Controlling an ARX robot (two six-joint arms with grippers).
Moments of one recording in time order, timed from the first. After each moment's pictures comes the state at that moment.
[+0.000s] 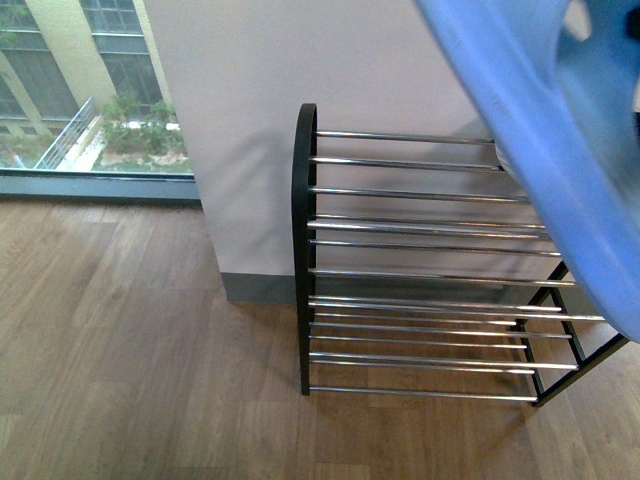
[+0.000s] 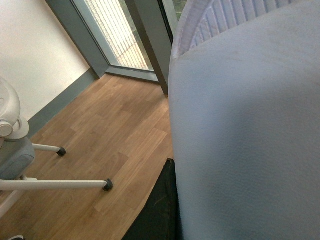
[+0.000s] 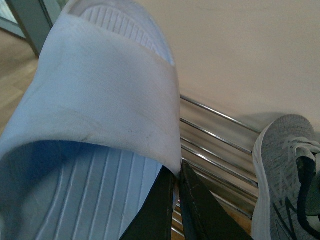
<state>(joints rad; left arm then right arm) -0.09 0.74 0.14 0.31 -0.71 0.11 0.13 1.24 0.56 0.34 -0.14 -0.14</state>
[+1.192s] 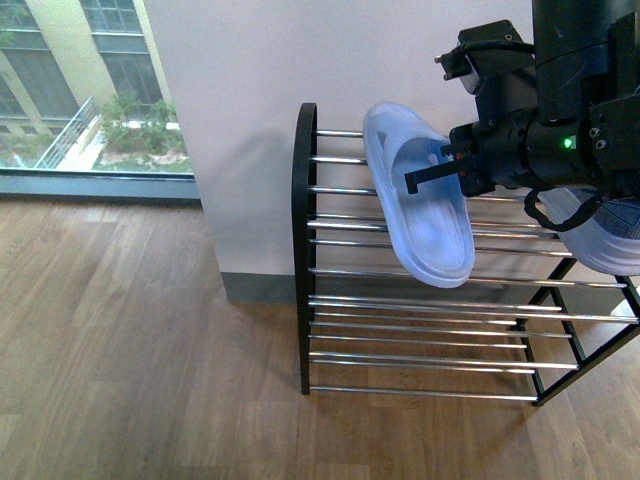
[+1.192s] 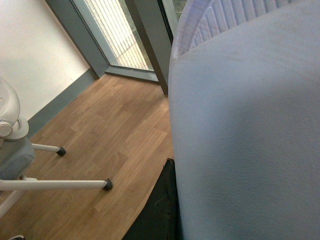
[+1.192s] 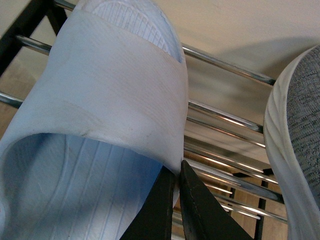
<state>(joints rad) -0.09 0.74 0.14 0.31 -0.71 0.11 0.15 2.10 1.03 0.47 0.17 -0.12</state>
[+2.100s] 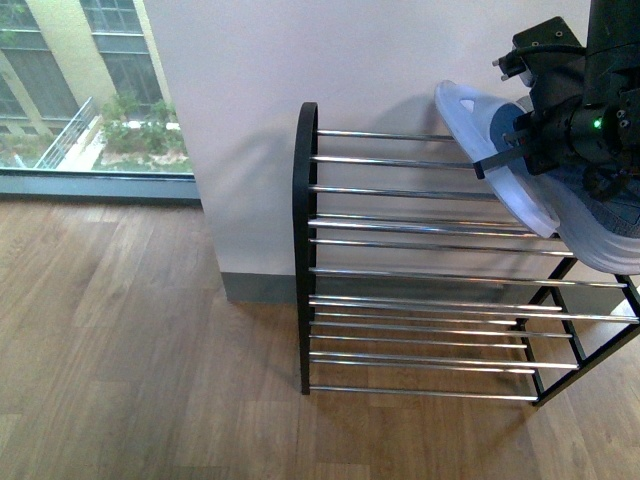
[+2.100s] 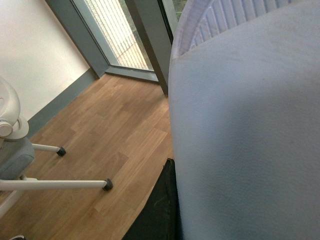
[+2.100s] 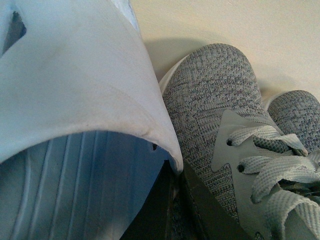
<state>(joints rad) -0.09 0.74 0.14 0.31 -0.71 0.11 -0.01 2.23 1.19 0.51 0.29 -0.35</state>
